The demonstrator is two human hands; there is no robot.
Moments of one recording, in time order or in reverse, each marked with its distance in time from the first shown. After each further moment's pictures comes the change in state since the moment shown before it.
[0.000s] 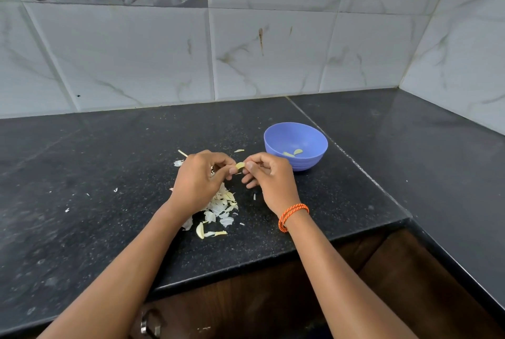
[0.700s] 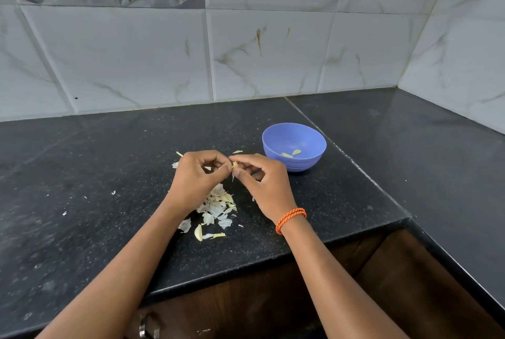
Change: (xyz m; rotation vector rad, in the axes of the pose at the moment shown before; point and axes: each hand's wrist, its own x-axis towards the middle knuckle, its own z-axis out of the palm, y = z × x) left_hand 0.001 0.004 -0.004 -0.395 -0.013 -0.114; right_hand -0.007 -0.005 0.004 -0.077 -0.008 -0.217
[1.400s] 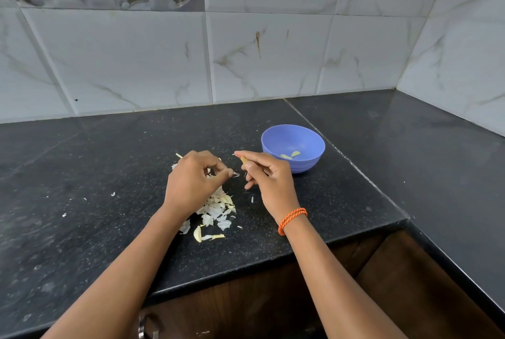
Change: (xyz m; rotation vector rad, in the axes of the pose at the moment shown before) left_hand -0.001 -0.008 -0.002 0.472 0.082 0.020; right_hand 0.000 0.002 -0.007 0.225 0.033 0.094
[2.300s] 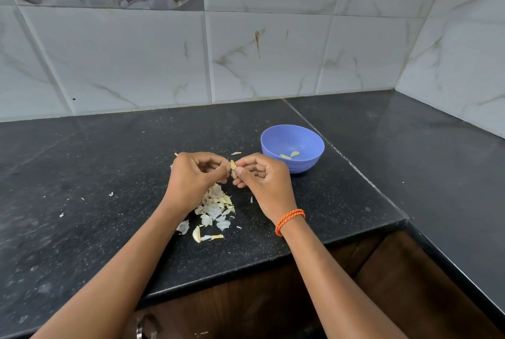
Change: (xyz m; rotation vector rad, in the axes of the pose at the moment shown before) left_hand 0.000 0.011 -0.002 -0.540 -0.023 -0.115; right_hand -0.002 -0.005 0.005 -0.030 -0.023 0.003
